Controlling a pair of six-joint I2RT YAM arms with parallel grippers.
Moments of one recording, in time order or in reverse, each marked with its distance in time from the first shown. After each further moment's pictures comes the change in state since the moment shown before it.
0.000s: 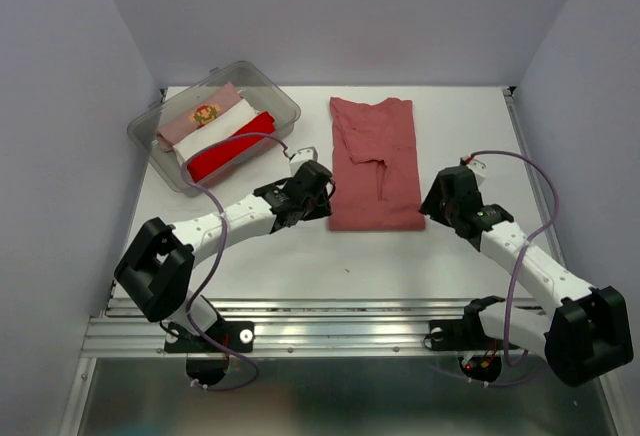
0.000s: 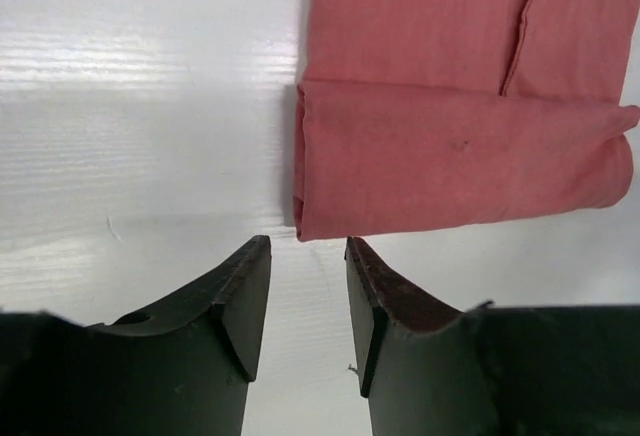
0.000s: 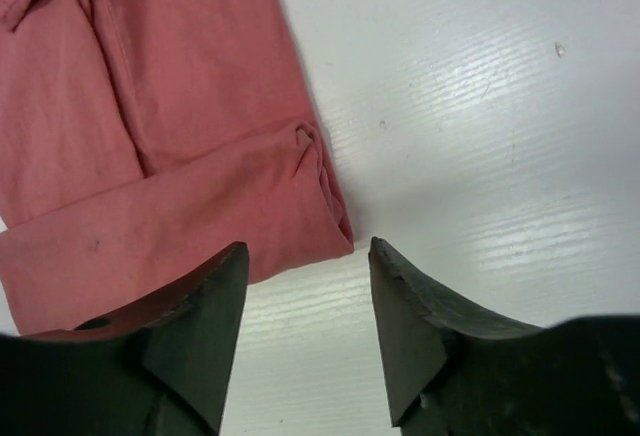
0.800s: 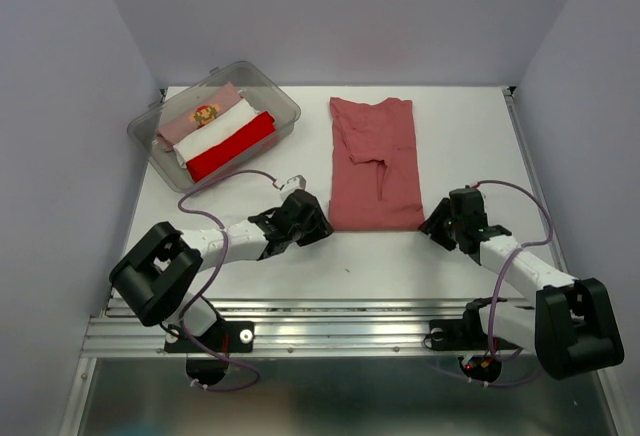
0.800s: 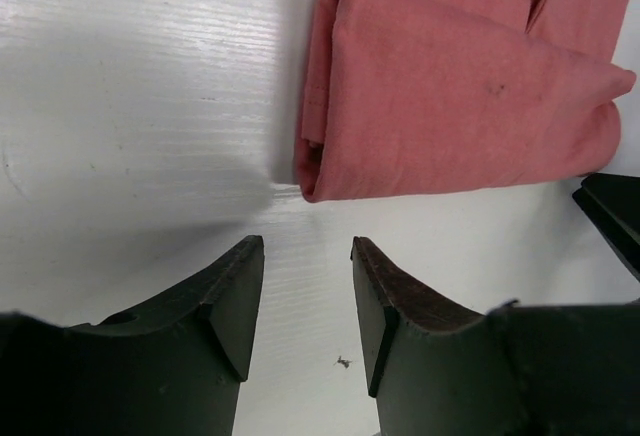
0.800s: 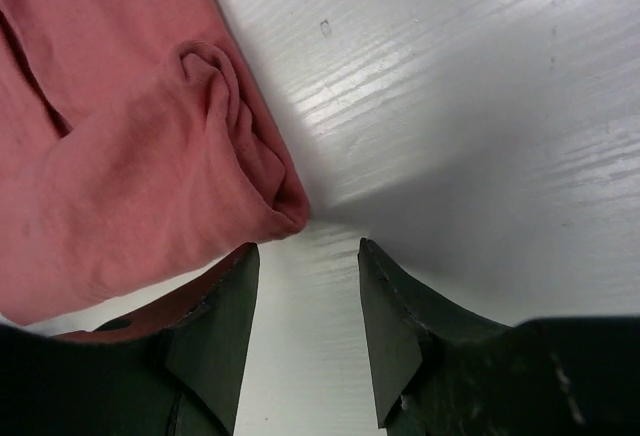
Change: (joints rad) left arm 0.000 -0.040 -0.357 0.362 0.145 -0.197; right arm -0.145 0.013 -0.261 0.196 -0.269 0.119
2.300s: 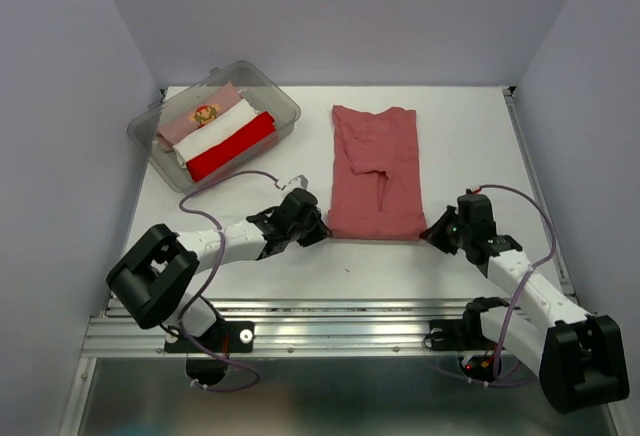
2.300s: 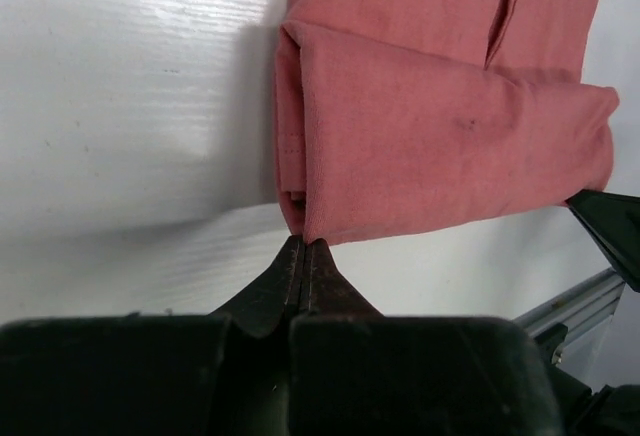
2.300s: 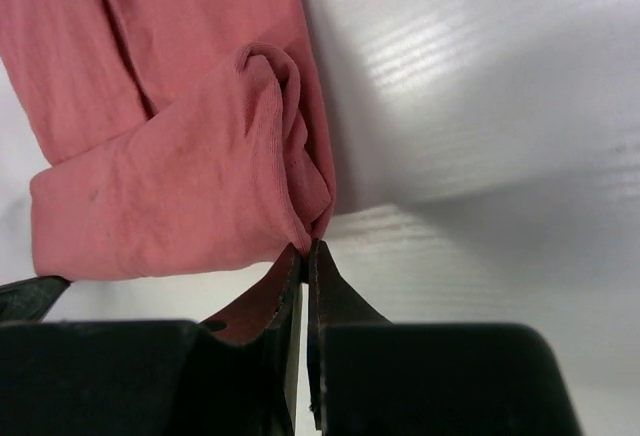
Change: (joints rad) left arm 0.006 -0.003 0.006 0.018 0.070 -0.031; right arm -0.012 -0.160 -0.024 -0.061 -0.148 -0.011
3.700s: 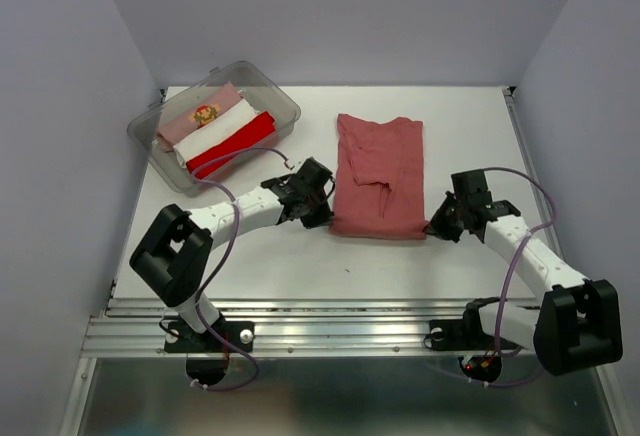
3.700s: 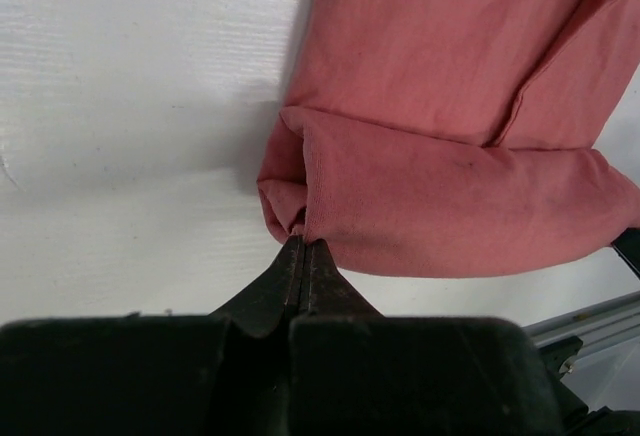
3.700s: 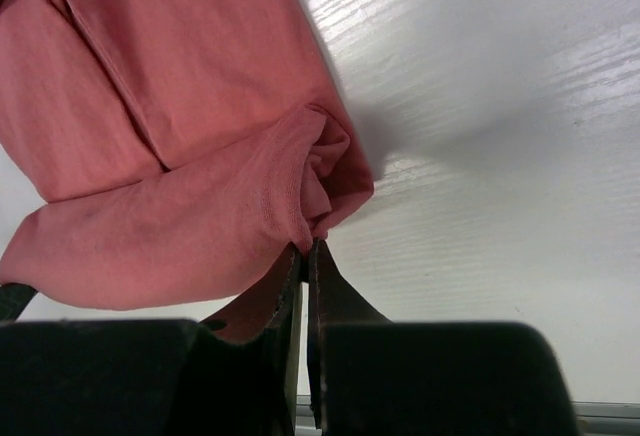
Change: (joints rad) left arm 0.040 0.132 0.360 -0.443 0.027 0.050; right arm 0.001 0.171 0.264 -0.322 0.052 0.024
